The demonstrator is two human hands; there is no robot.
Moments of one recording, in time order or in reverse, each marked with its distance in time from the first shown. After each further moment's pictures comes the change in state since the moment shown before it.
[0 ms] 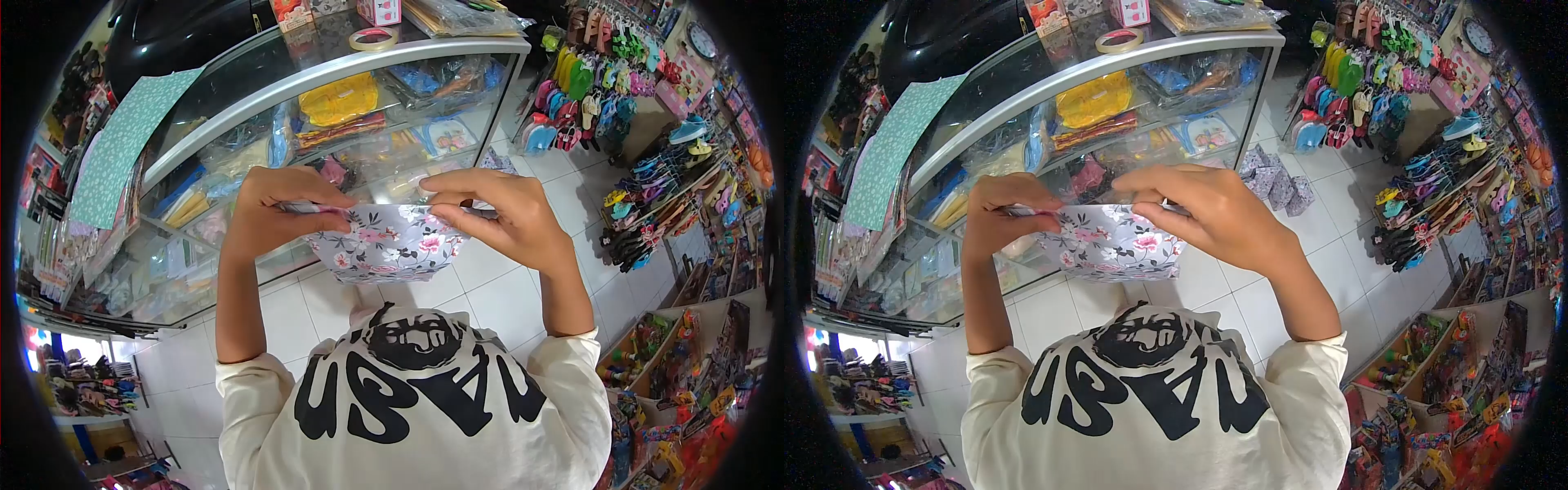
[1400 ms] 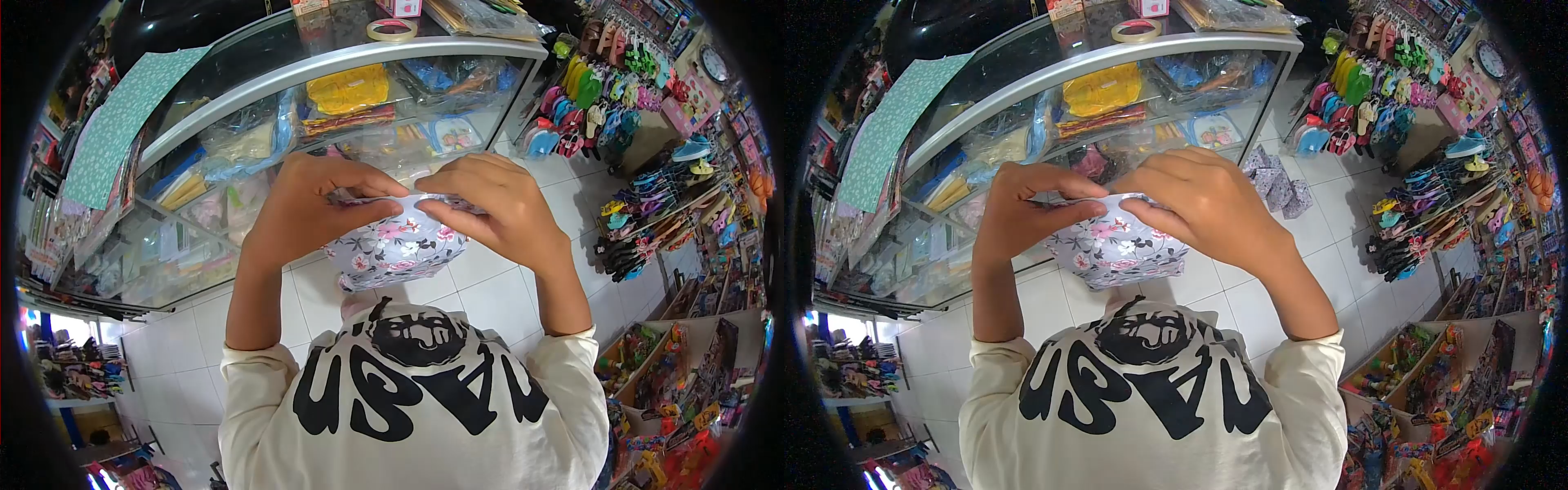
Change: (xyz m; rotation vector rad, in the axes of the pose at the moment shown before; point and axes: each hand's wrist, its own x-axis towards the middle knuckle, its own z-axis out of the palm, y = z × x) left_hand 0.014 0.024 0.025 0.025 0.103 -0.203; right_hand 0.023 0.005 0.016 -0.210 0.002 -0.170
